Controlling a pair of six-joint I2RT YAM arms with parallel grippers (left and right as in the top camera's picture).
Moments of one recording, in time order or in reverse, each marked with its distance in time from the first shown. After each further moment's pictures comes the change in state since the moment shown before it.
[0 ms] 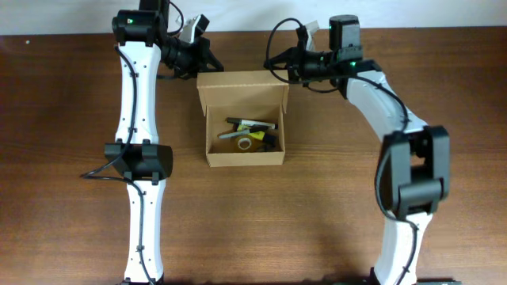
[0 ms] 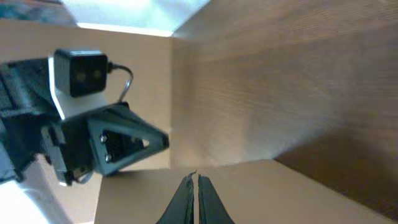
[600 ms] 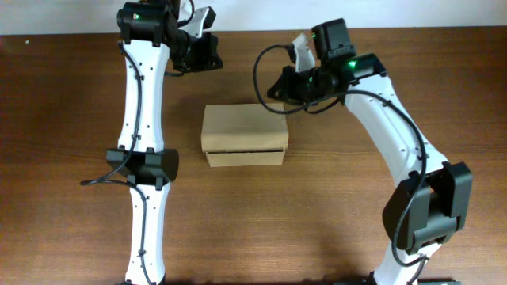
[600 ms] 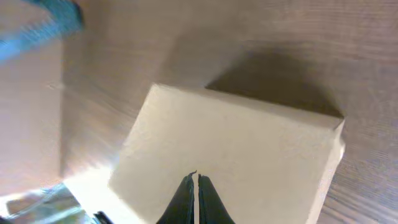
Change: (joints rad) left arm -0.072 -0.120 0.000 -0.002 -0.279 -0.017; right arm 0.132 -0.212 0.011 -0.560 0.386 -0.414
